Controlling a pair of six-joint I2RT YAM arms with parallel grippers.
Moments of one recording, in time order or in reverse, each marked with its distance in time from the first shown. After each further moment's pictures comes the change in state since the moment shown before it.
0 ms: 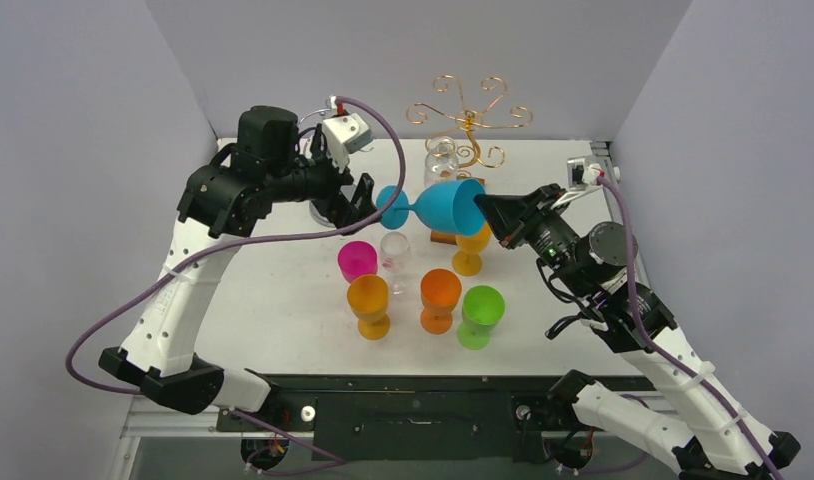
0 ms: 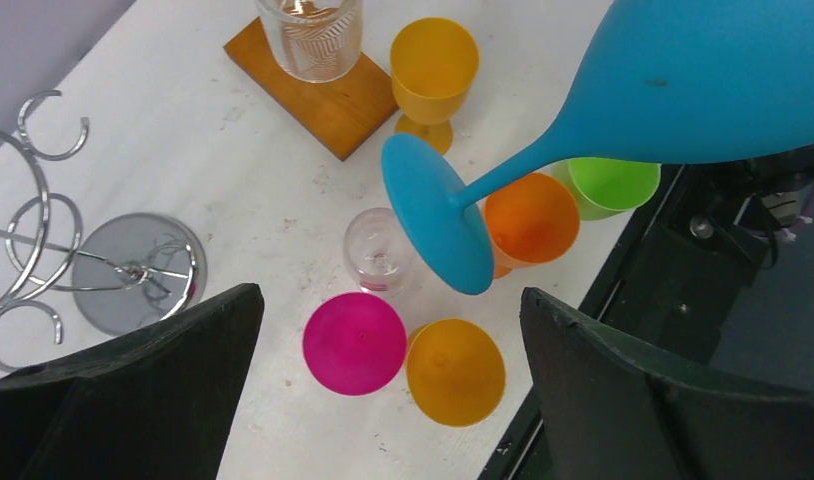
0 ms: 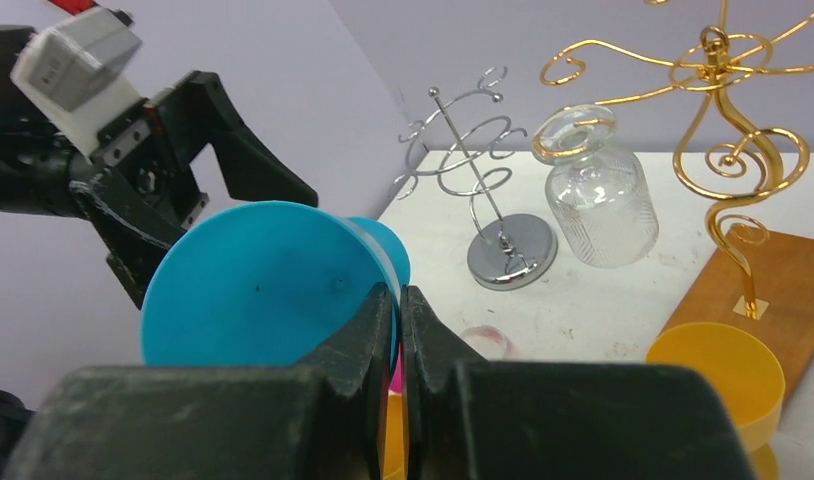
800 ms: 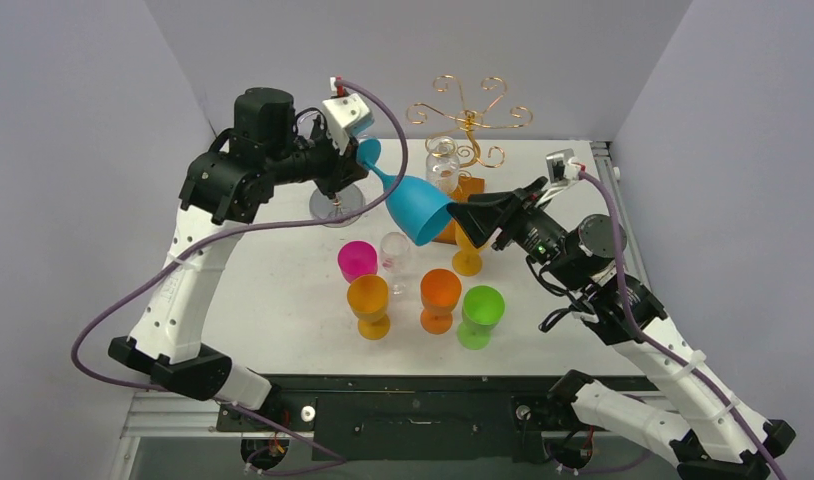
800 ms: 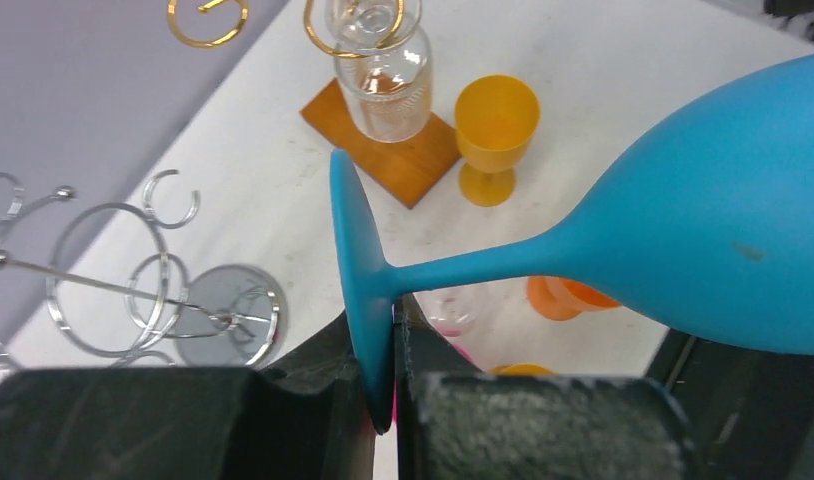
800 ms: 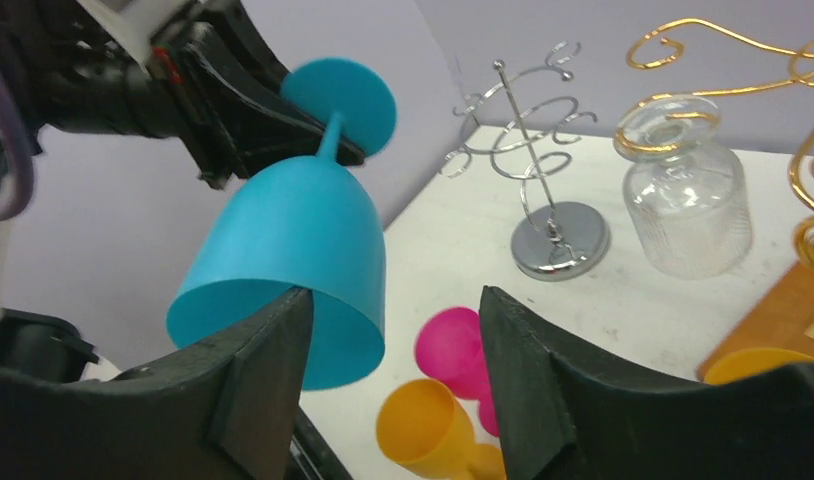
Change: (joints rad) left arm 0.029 0.095 0.124 0.032 0.039 0.047; right arm 0.013 0.058 0.020 0.090 -0.127 0.023
